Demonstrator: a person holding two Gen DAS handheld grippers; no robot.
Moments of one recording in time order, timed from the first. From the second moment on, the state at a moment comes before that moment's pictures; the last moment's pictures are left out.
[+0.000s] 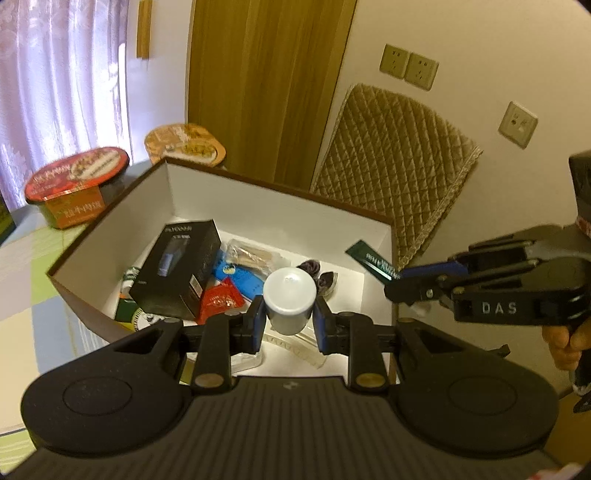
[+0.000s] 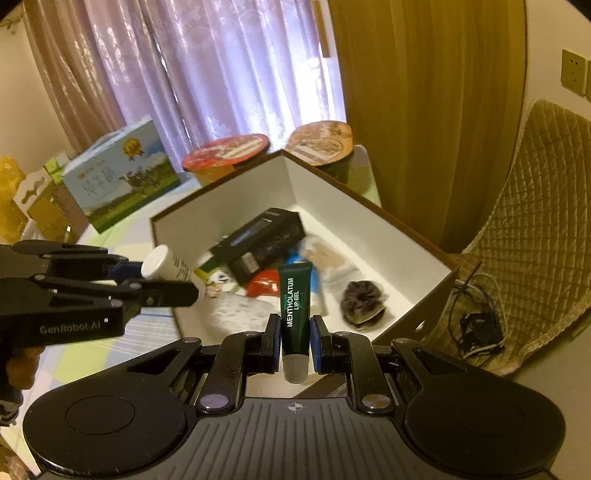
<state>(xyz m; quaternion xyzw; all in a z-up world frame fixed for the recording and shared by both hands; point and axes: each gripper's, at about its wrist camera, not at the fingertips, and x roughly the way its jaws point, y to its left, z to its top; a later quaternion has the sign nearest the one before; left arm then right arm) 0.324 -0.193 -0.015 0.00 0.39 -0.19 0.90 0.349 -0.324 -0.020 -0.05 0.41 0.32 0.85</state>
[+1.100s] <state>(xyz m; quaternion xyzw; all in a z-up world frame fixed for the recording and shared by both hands) 0.378 -0.234 -0.100 0.00 0.54 -0.19 0.82 0.428 -0.304 -0.081 -0.18 0.48 0.36 0.78</state>
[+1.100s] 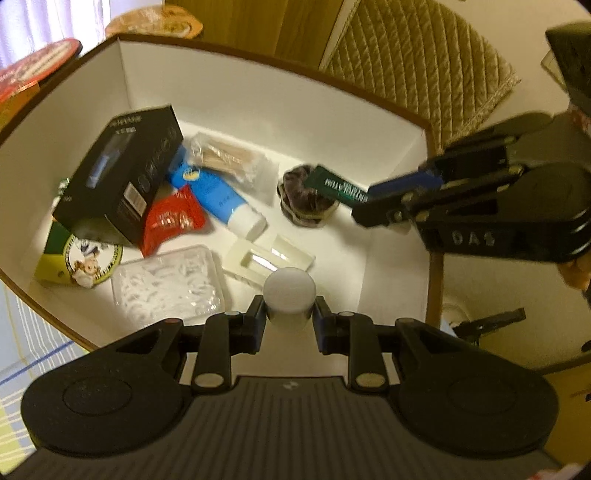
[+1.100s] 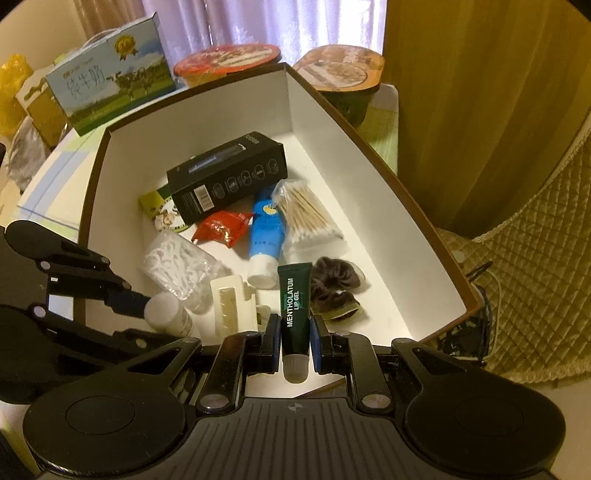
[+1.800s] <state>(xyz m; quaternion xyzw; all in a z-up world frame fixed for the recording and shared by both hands) 0.383 -0.229 -0.096 0.00 0.54 -0.17 0.83 0.430 -0.297 -0.087 -0.20 0.49 0.36 0.77</state>
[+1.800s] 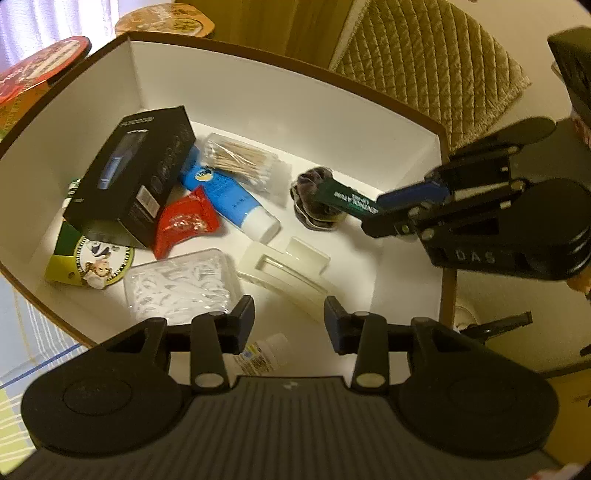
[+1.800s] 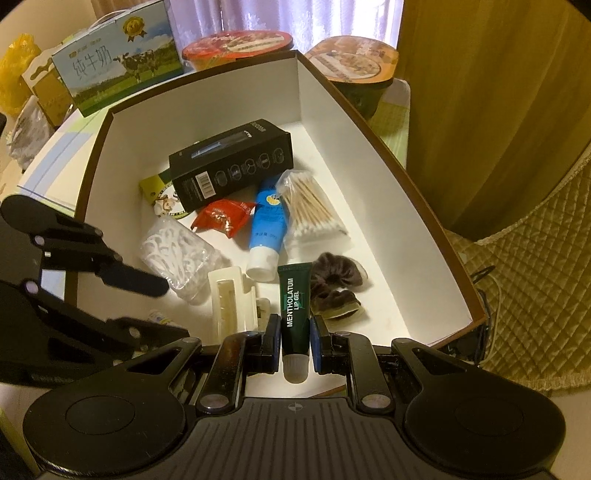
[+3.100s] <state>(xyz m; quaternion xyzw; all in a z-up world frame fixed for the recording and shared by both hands) 0.358 -0.182 -0.039 0.03 0.45 -0.10 0.88 0.382 -0.295 -0.056 -0.21 0.43 0.36 0.80</state>
